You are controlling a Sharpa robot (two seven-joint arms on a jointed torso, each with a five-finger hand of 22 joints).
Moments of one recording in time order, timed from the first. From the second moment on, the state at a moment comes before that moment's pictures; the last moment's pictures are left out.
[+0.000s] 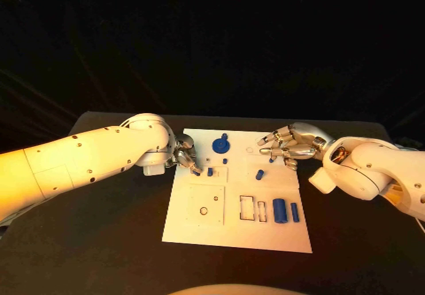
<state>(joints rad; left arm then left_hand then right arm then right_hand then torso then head) 1.29 -0.72 -0.01 1.41 -1.10 0.29 -0.56 1.19 -0.11 0.64 0.16 0.06 0.86 0.06 0.69 0.63 1.28 -0.02 1.17 1.00 1.47 -0.07 1.57 1.31 0.05 1.47 0.04 1.44 1.31 1.26 -0.92 -0.06 1.60 -0.69 -0.17 0.01 1.36 -0.02 0.14 0.13 0.20 0.81 0.17 0.22 0.13 1.02 0.08 0.71 0.70 1.41 0.00 0.94 0.99 0.13 1.20 0.11 1.14 0.75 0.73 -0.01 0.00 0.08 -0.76</state>
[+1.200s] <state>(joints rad) 1.29 -0.69 -0.01 1.39 -1.13 0.32 -0.59 1.09 -0.08 0.47 0.24 0.07 0.94 0.03 0.68 0.58 1.33 -0.04 1.22 1.08 1.46 -0.08 1.57 1.31 0.05 1.47 0.03 1.46 1.31 1.26 -0.92 -0.06 1.61 -0.69 -0.17 0.01 1.35 0.00 0.13 0.14 0.20 0.80 0.17 0.23 0.13 1.01 0.09 0.72 0.70 1.41 0.00 0.94 0.99 0.13 1.20 0.11 1.13 0.75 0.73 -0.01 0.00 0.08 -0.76</state>
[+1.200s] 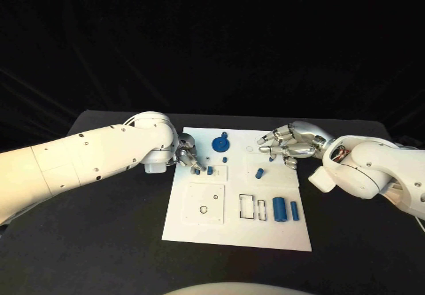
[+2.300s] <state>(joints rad) 1.28 -0.76 0.00 1.43 -1.03 0.15 -0.51 1.06 -0.01 0.09 0.29 0.05 0.83 0.09 0.63 0.55 1.05 0.02 0.94 0.75 1.47 -0.05 1.49 1.31 0.10 1.35 0.05 1.13 1.21 1.26 -0.92 -0.06 1.61 -0.68 -0.17 0.01 1.35 0.00 0.13 0.14 0.20 0.80 0.17 0.23 0.13 1.01 0.08 0.72 0.69 1.41 0.00 0.93 0.99 0.13 1.20 0.11 1.13 0.74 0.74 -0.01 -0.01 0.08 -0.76</state>
